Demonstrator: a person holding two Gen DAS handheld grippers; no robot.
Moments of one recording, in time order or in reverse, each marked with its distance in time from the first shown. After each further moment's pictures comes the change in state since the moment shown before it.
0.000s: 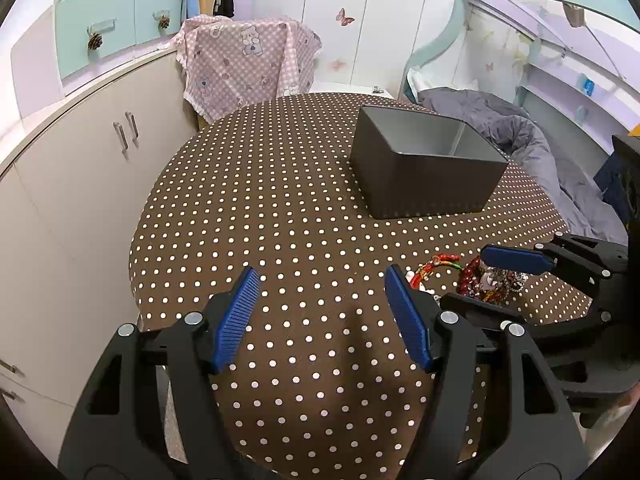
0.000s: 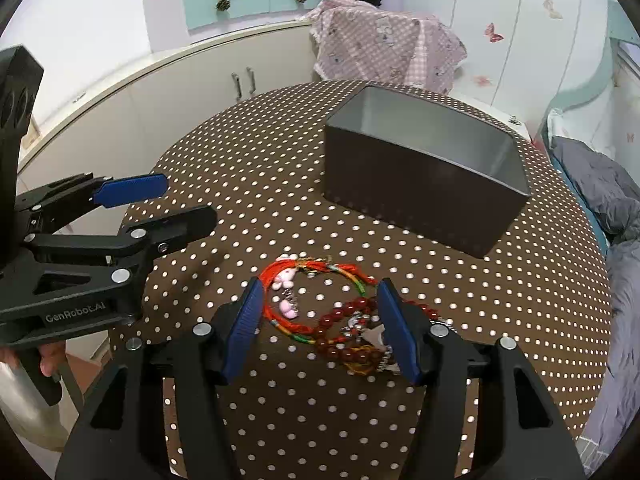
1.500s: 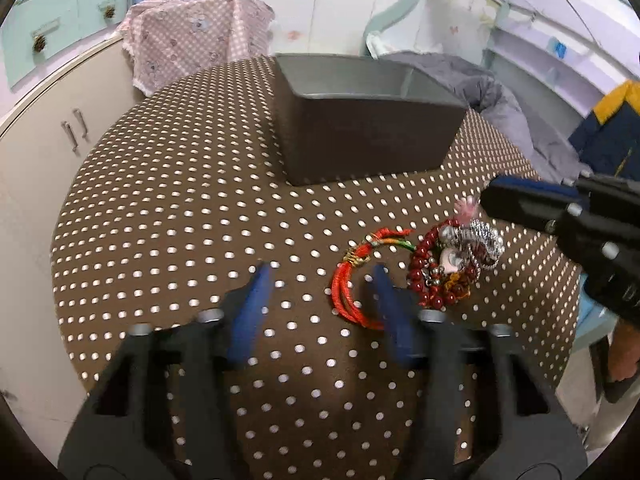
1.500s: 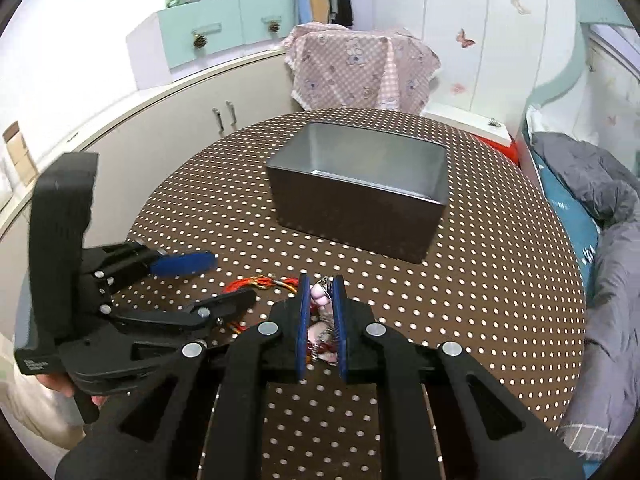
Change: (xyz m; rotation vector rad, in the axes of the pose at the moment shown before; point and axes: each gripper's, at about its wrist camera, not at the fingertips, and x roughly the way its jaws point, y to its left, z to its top) left arm 0.040 -0.058 -0.006 0.110 0.098 -0.089; right arm -0.042 -0.046 -0.004 0.106 -0.088 -0.011
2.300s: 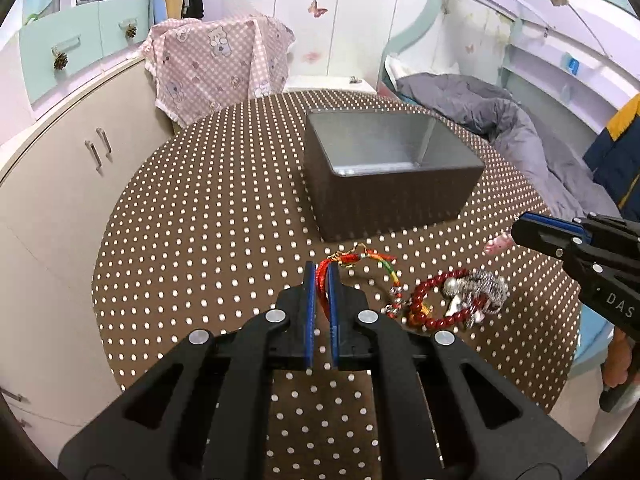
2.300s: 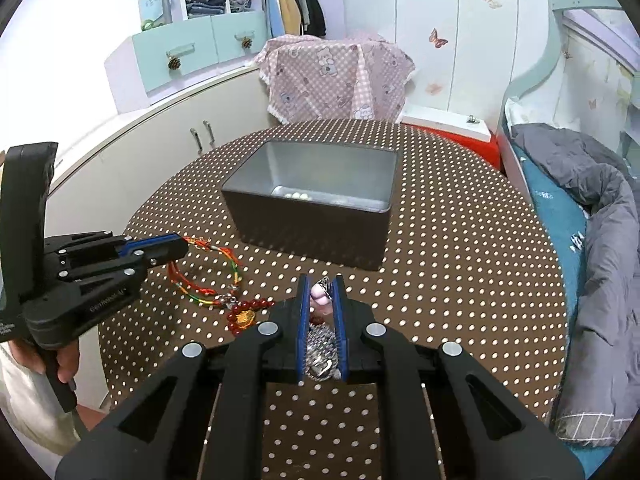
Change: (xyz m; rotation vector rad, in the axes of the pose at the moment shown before) left arm -0.025 0.016 0.031 -0.043 -0.072 0.048; right arm -0.014 -0.024 0.000 0.062 -0.054 -0.043
